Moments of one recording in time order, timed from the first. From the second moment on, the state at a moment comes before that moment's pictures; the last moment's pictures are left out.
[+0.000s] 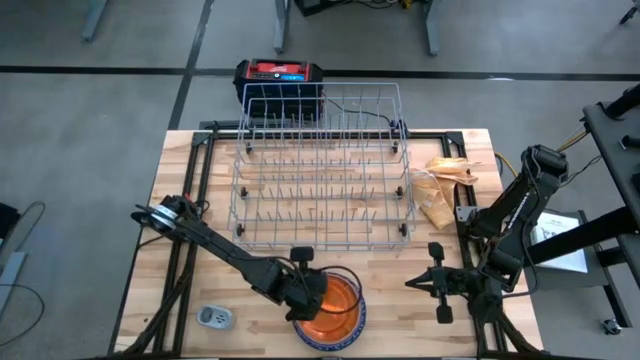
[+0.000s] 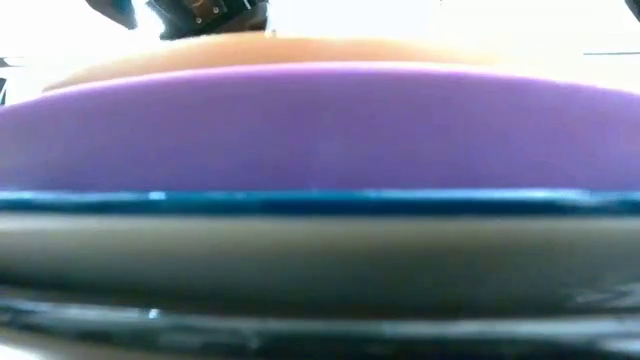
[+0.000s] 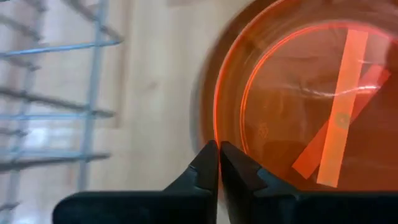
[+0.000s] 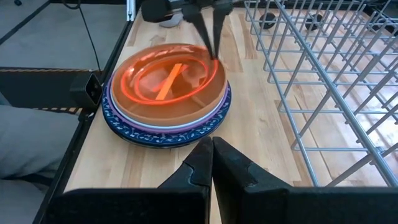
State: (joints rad) left arm -0.52 1.96 1.50 -0.72 -0.45 -0.41; right arm 1.06 1.19 0.76 -0.41 0.84 0.70
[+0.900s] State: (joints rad) left arm -0.62 1.96 1.68 -0.83 -0.79 -0.26; right arm 1.06 1.19 0.76 -0.41 0.84 0.70
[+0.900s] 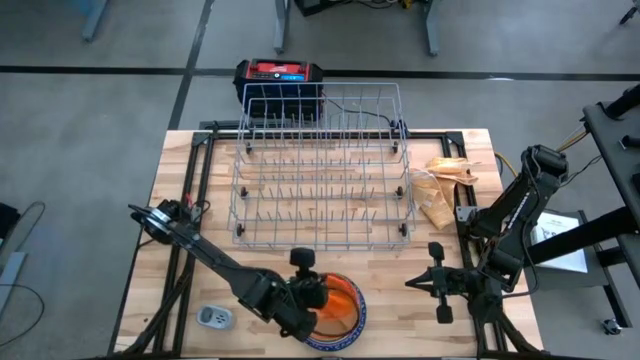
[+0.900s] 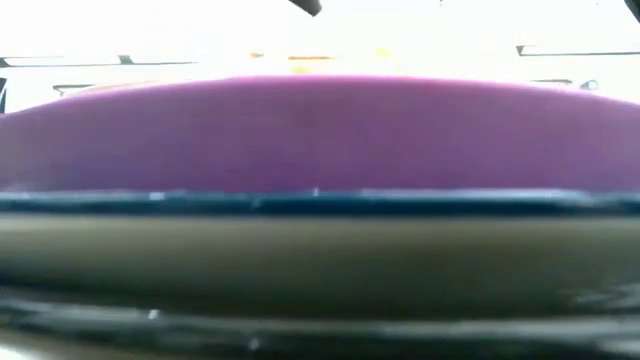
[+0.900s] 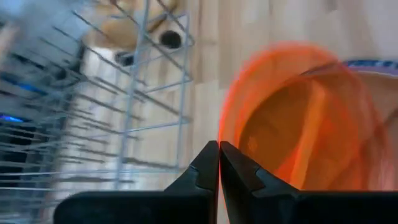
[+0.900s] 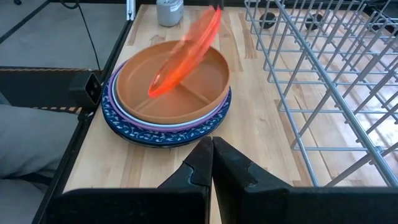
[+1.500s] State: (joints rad) left arm -0.65 1.94 1.72 -0.78 -0.70 -0.27; right arm 1.06 1.19 0.76 -0.41 0.84 0.70
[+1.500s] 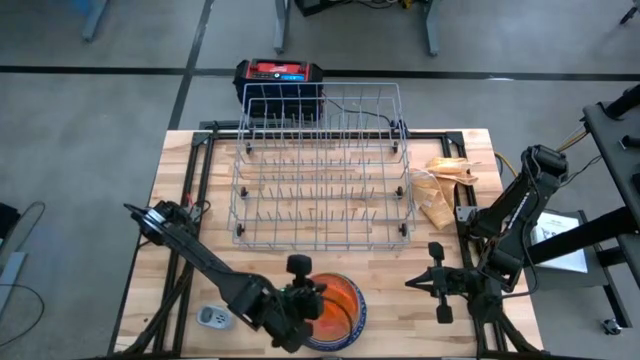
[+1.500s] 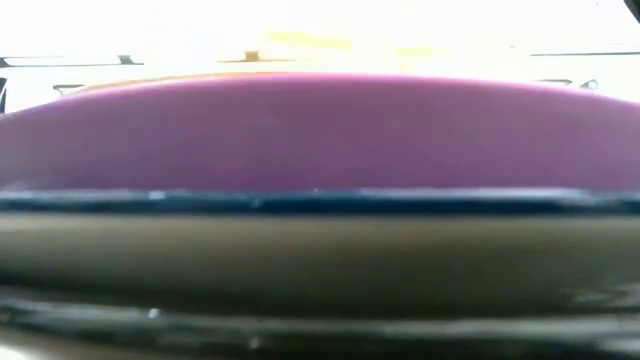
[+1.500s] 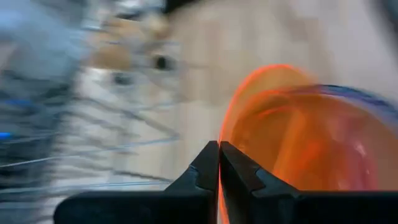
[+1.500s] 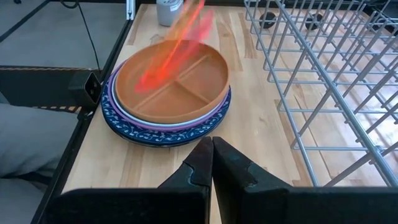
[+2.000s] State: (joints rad) left arm -0.68 1.90 1.76 -0.86 -0.95 -0.22; right arm 1.06 1.19 0.76 -0.41 0.84 0.70
